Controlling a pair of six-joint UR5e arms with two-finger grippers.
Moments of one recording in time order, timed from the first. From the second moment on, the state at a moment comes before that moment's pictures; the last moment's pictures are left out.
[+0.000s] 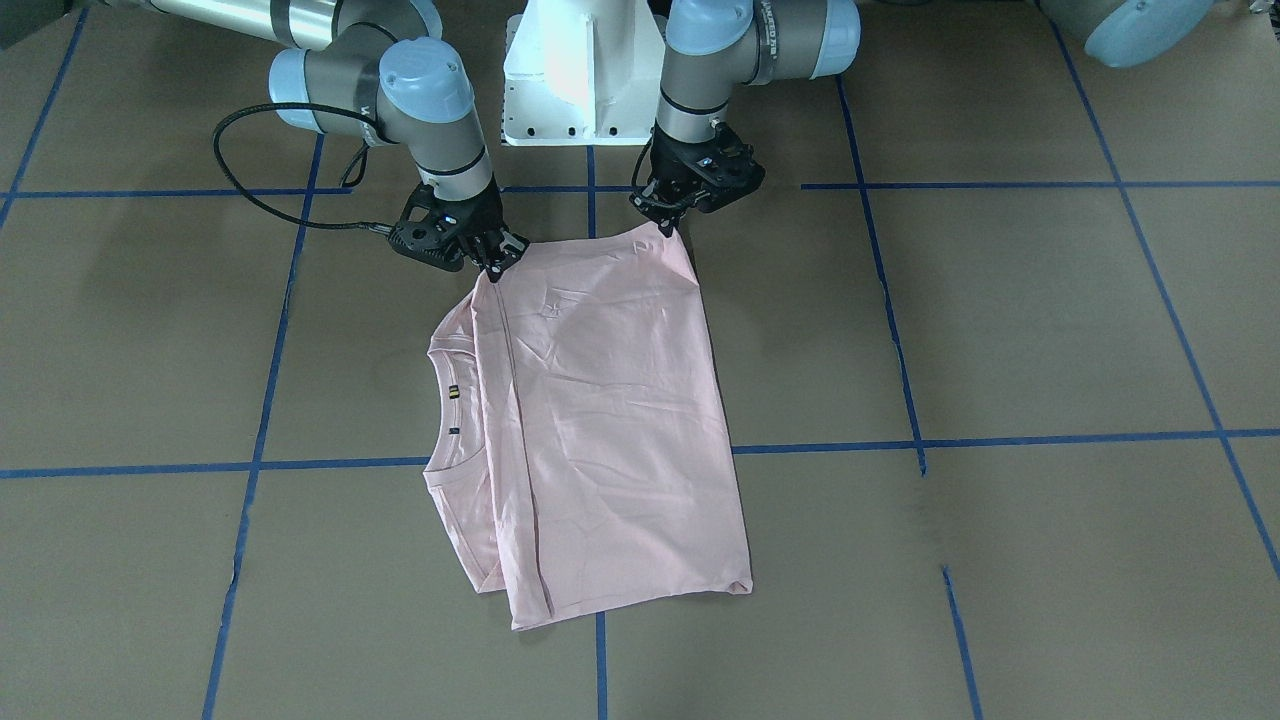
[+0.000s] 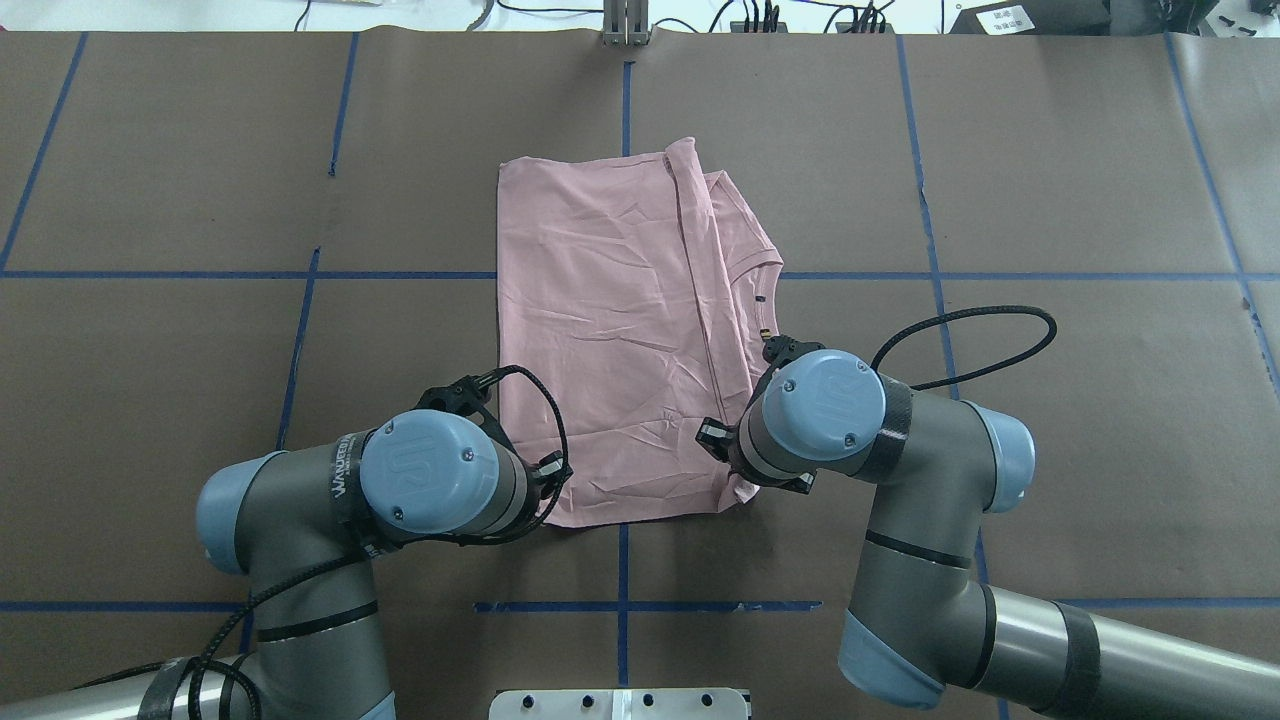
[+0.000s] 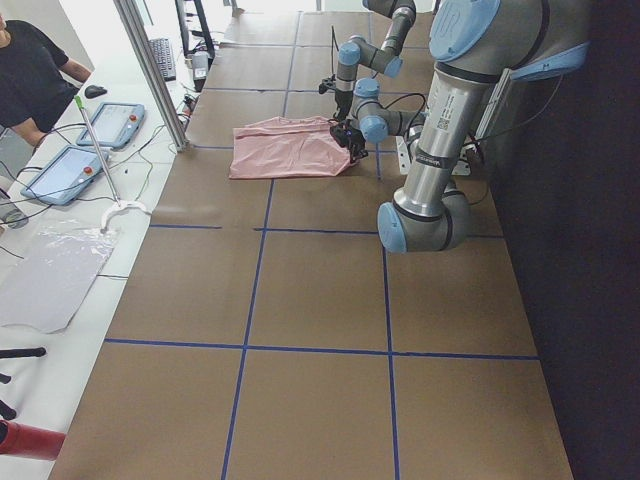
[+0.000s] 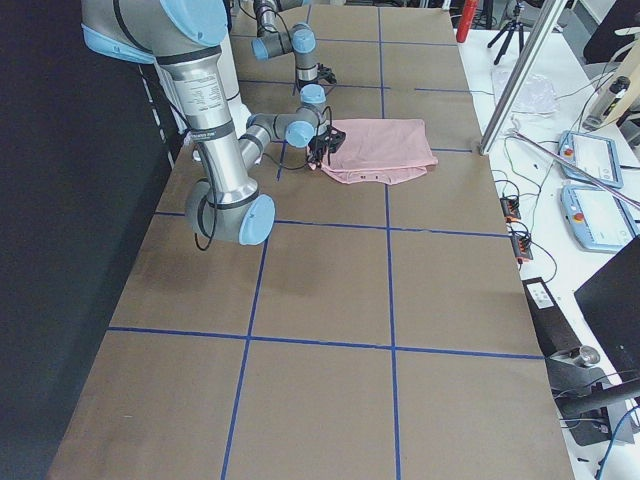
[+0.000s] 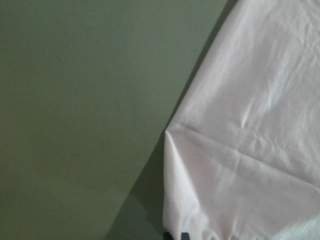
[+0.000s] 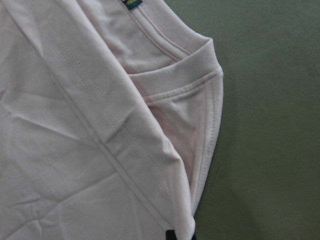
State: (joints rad) left arm -0.31 -2.10 -1.84 -1.64 -1.70 -1.93; right arm 0.39 -1.11 1.76 -1.42 1.79 1.76
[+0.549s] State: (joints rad) left arm -0.30 -2.09 -1.86 -1.63 -1.71 -1.91; right arm 0.41 -1.10 1.82 -1.43 1.81 1.77
